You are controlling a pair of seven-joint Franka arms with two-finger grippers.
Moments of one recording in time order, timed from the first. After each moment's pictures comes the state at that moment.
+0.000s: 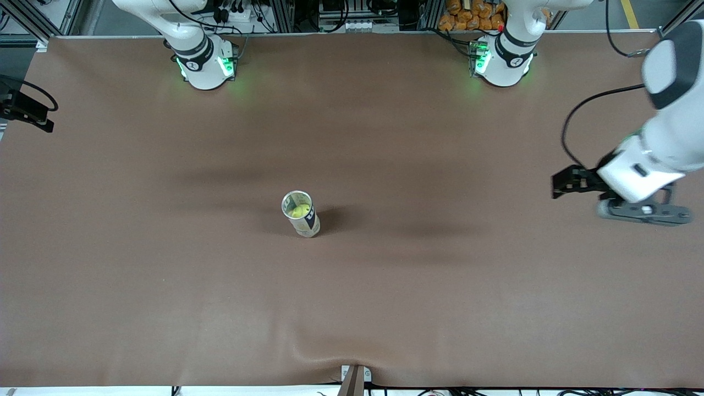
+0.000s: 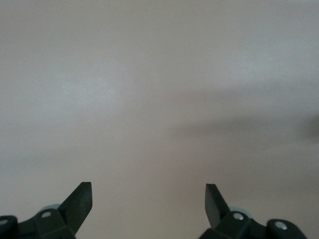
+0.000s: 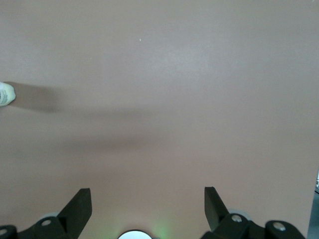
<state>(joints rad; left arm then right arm) -0.13 0.20 0.03 -1.48 -0.04 1.69 0.01 0.00 -0.01 -0.09 -1.49 -0.05 1.40 -0.11</state>
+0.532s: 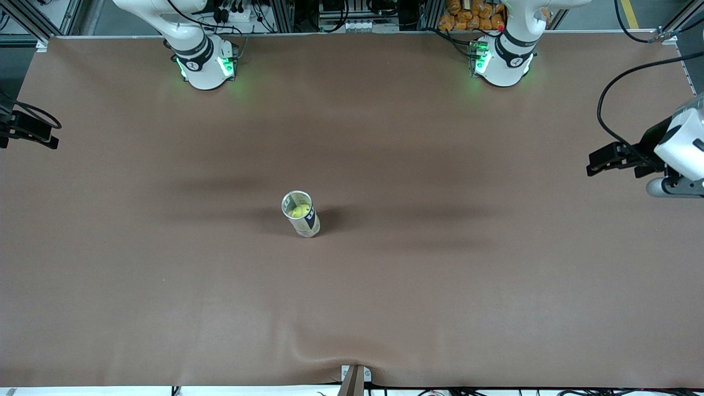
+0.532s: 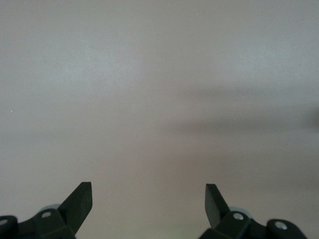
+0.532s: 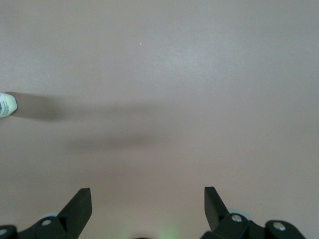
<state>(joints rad) -0.07 0.13 0.02 -1.47 -0.04 1.54 -0.03 -0.03 0.04 -0.10 -1.48 -0.02 1.45 -0.10</state>
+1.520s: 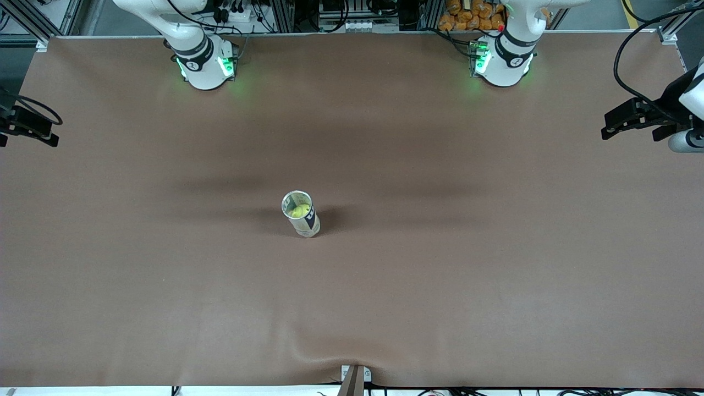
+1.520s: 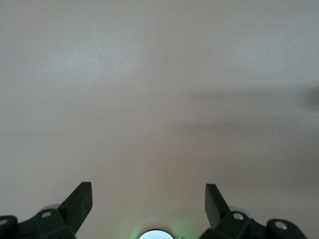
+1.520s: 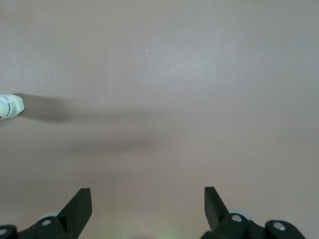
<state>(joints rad) -0.02 0.03 -0.03 -1.47 -0.02 1.43 -0.02 -0.03 0.02 -0.07 -1.47 -0.02 1.45 -0.10</state>
